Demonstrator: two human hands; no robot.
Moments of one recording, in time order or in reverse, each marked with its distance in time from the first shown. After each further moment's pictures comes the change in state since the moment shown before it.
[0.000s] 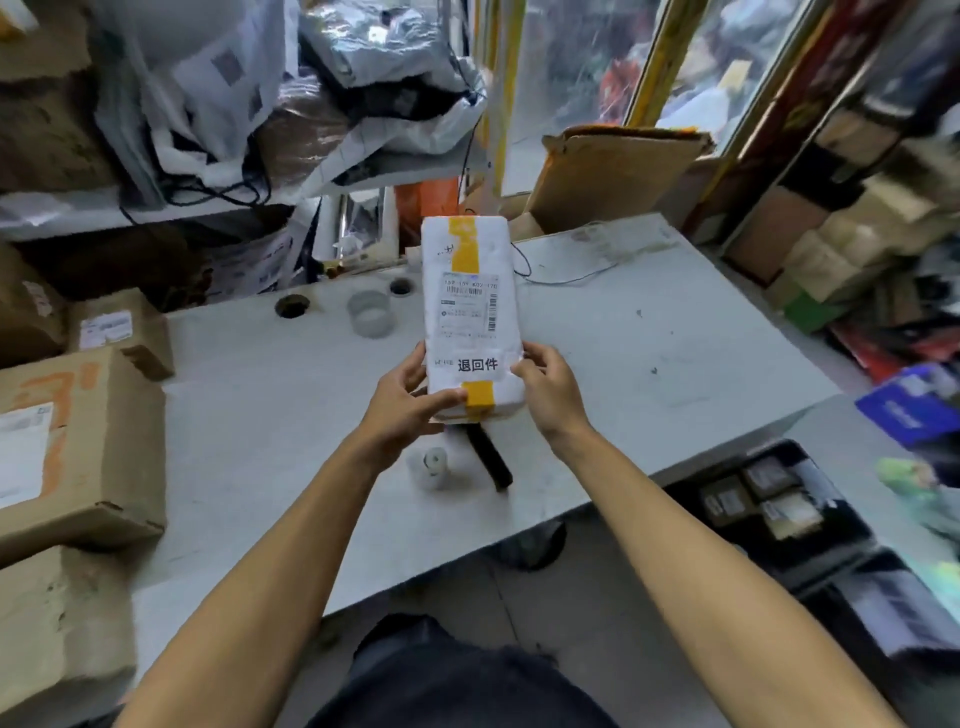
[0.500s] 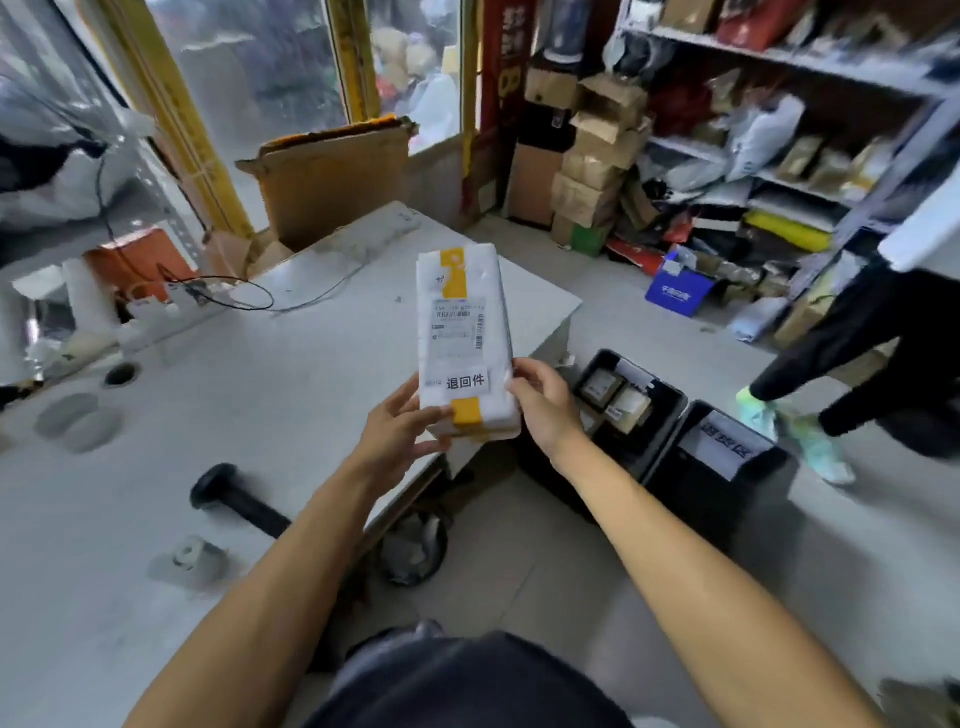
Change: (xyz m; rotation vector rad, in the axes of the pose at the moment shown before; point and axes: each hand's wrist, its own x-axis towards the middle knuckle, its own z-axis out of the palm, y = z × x) left_hand 0.025 -0.039 0.286 -0.062 -0.475 -0.141; right_hand -0.066 0.086 -0.284 0.070 0.431 0.059
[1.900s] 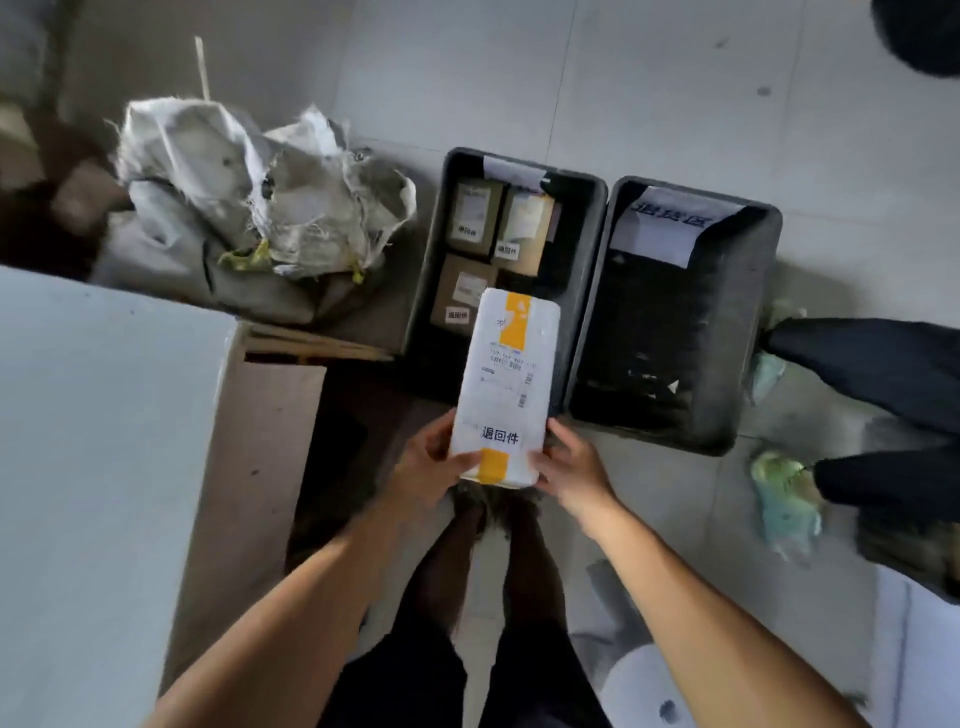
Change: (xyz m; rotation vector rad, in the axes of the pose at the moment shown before) left_hand 0.420 -0.275 0.240 0.509 -0.272 -0.635; right_hand 0.248 0.383 -0.241 0.379 0.254 0.974
